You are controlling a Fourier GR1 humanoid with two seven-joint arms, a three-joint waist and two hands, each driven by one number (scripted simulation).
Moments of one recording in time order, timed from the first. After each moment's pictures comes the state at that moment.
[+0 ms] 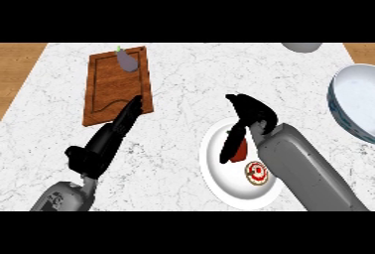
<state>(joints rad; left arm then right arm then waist) -0.19 0.35 -0.40 -1.54 0.26 0.09 0.00 -0.67 -0.26 0.49 -1.35 0.16 0.28 1.13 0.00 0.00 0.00</state>
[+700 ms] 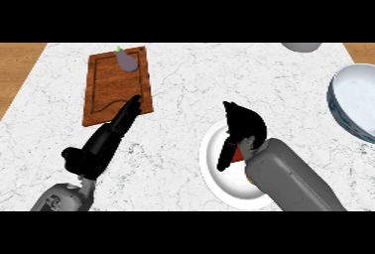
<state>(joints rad) -0.17 0.32 -0.36 -1.57 0.22 0.06 0.03 -0.60 -0.22 0.56 -1.36 0.38 0.24 1.09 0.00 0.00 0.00</state>
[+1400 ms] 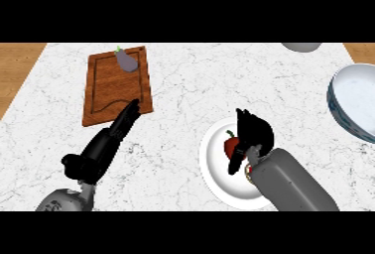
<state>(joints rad) -0.13 0.28 -0.32 -1.57 0.17 0.02 0.01 -0.49 -0.21 0.52 -1.31 0.56 0.23 1.05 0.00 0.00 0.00</state>
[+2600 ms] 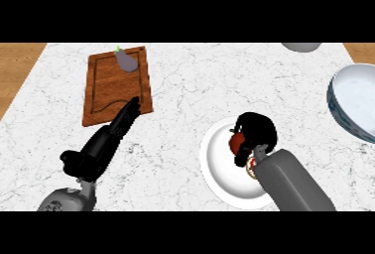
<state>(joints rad) -0.12 0.19 -0.23 -1.60 0.08 -0.08 0.06 -0.45 -0.15 0.40 -1.16 0.81 0.17 0.73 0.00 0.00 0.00</state>
